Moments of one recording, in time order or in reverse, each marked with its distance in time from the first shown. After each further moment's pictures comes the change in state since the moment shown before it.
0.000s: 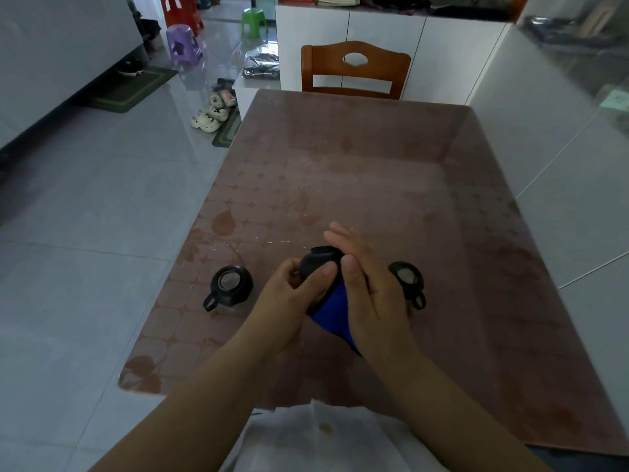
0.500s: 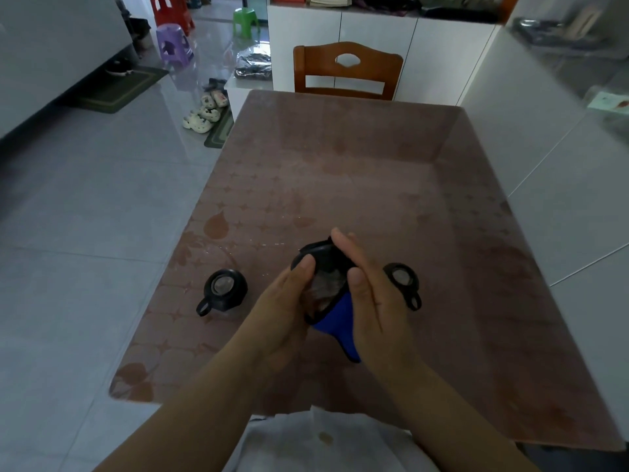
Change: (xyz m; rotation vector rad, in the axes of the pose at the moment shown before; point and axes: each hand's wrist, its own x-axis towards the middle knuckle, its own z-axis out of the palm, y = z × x) left_hand 0.000 -0.001 0.002 -0.294 -0.129 -0.075; right_hand -0.007 0.005 -0.007 0.065 -0.031 0.023
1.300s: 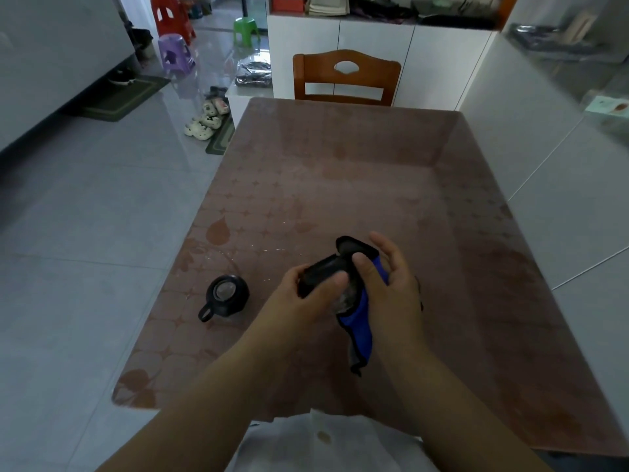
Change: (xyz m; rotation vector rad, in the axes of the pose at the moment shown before) left_hand 0.002 0.002 0.002 0.462 0.090 0.031; right_hand 0.020 0.004 -0.006 0.290 0.266 0.381
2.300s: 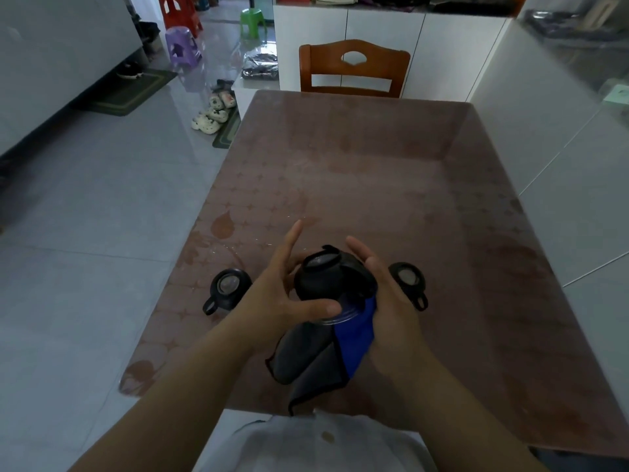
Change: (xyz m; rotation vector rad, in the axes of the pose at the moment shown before) left_hand 0.003 0.005 -0.024 0.122 -0.156 0.185; right_hand -0.007 0.016 -0.005 0.370 -0.337 0.194
